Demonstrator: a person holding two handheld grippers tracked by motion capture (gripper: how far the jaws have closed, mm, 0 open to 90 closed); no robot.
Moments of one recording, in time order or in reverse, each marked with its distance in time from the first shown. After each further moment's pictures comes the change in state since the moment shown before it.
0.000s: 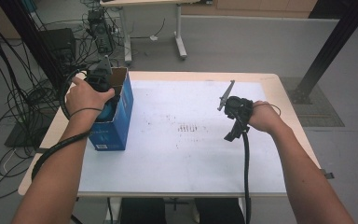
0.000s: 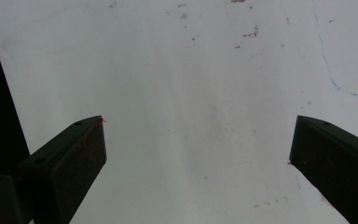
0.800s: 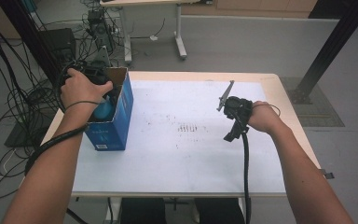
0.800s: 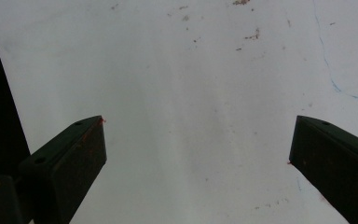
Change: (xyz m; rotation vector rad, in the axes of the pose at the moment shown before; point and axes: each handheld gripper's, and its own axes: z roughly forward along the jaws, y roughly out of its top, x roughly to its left) left arm -0.004 -0.004 -0.032 -0.026 0.013 0.004; right arm 0.002 0.001 0.000 -0.003 -0.001 -0.003
